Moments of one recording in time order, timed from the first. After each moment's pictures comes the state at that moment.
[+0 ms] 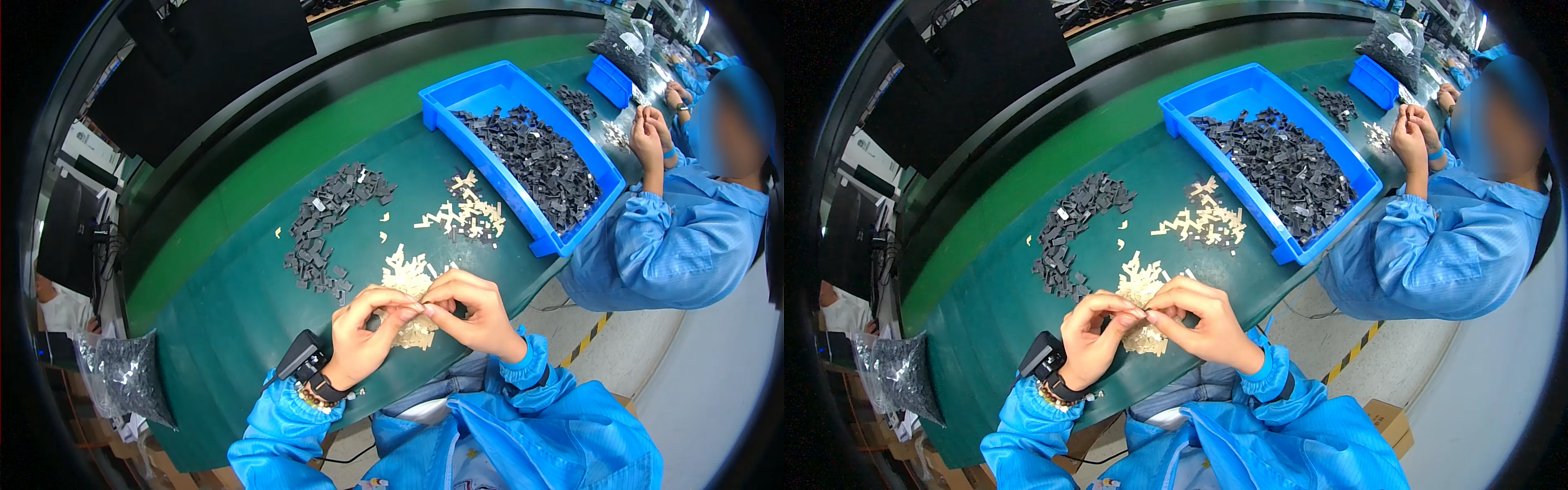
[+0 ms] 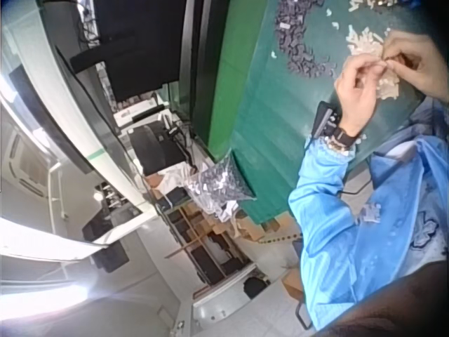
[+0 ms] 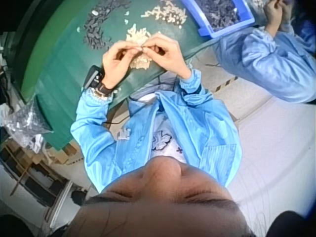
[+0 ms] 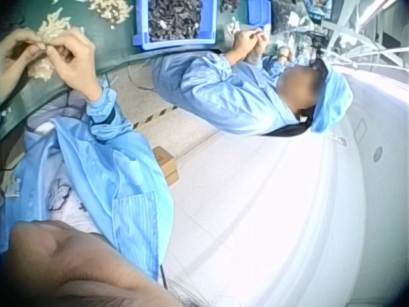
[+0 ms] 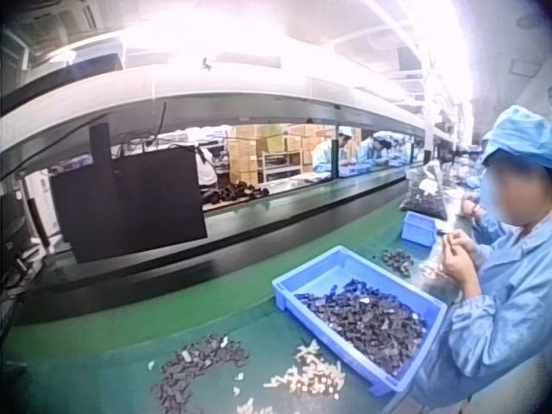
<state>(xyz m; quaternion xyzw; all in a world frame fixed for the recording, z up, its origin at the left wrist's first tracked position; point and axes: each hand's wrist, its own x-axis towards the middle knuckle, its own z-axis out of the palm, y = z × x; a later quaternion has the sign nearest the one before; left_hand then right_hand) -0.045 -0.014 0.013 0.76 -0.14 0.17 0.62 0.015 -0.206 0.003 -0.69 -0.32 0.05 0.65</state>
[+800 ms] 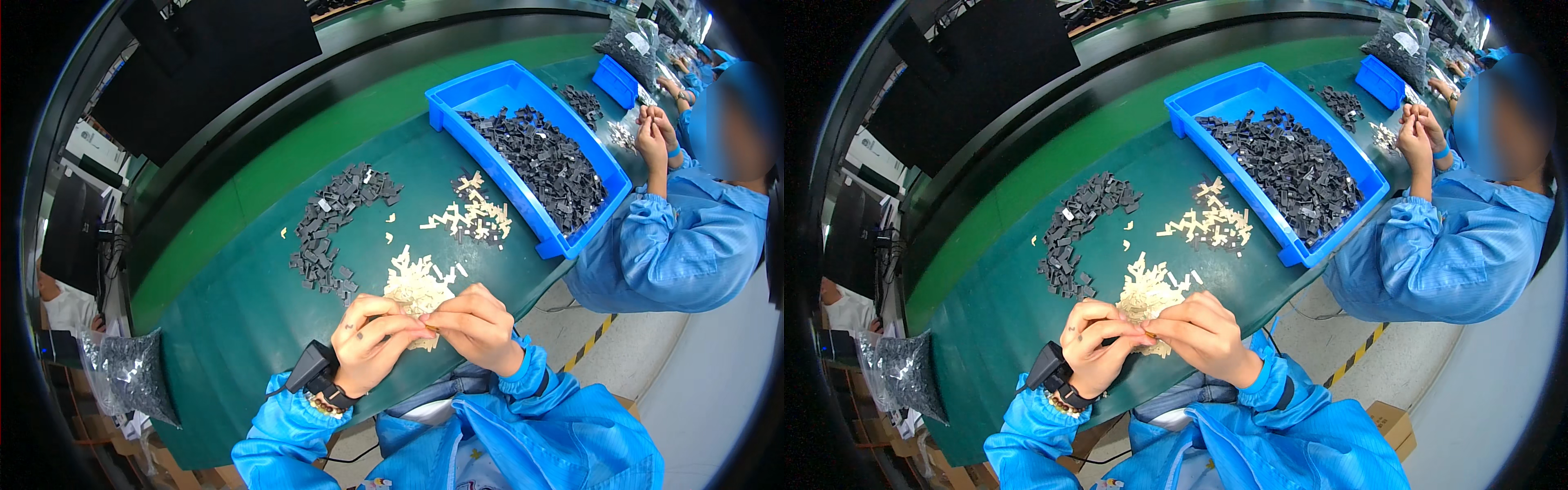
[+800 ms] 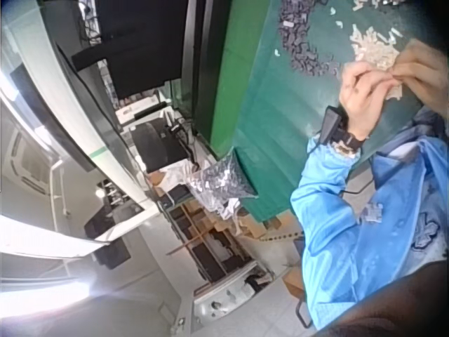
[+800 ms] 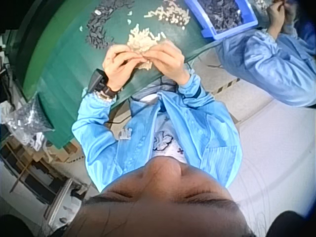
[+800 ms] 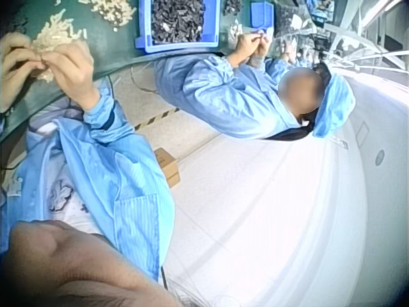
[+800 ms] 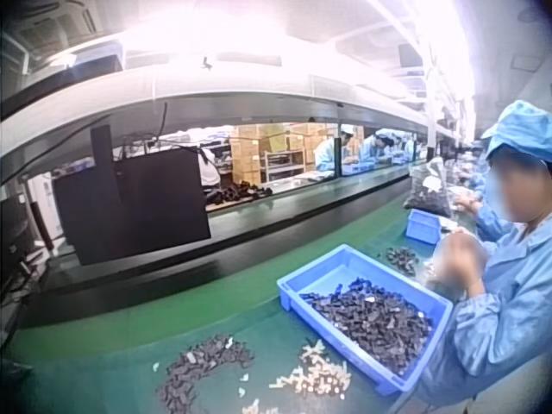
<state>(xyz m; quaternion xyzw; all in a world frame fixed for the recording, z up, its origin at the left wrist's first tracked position) -0.053 -0.016 0.021 0.83 -0.17 0.29 0.44 0.005 -0.201 -0.004 -0.71 -0.42 -0.22 0.53</state>
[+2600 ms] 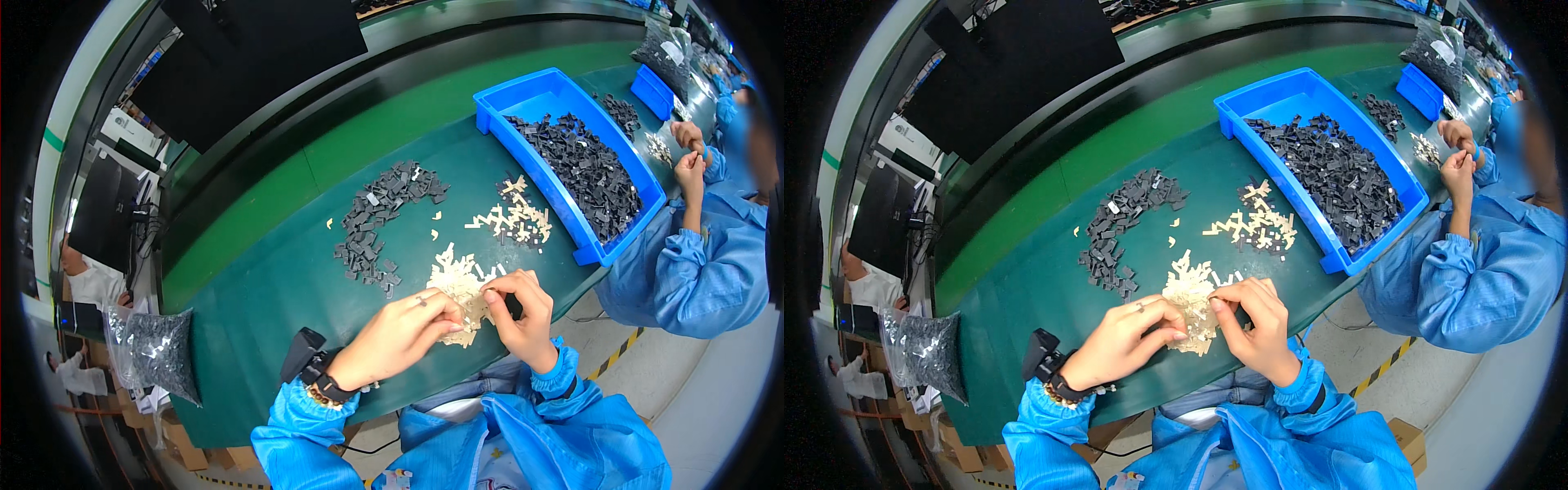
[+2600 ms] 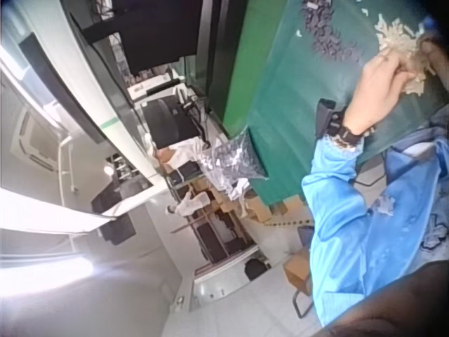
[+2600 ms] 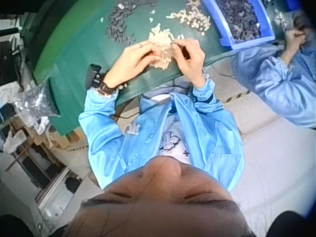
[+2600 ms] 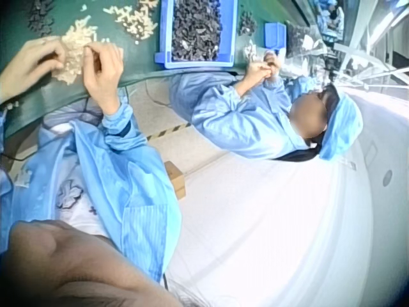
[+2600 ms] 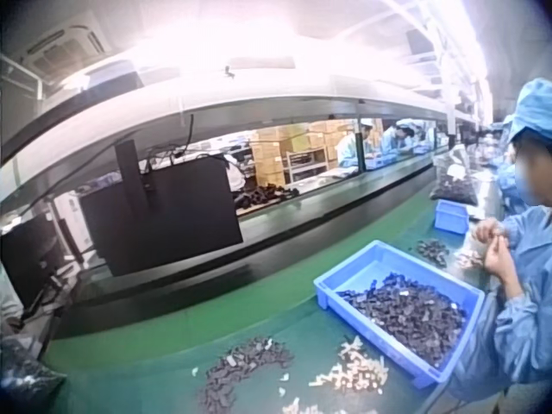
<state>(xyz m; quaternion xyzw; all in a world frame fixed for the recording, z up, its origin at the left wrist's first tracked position) -0.045 0.005 0.061 0.86 -0.16 -0.03 0.48 0.010 -0.204 0.002 -0.77 -0.30 -0.15 0.55</state>
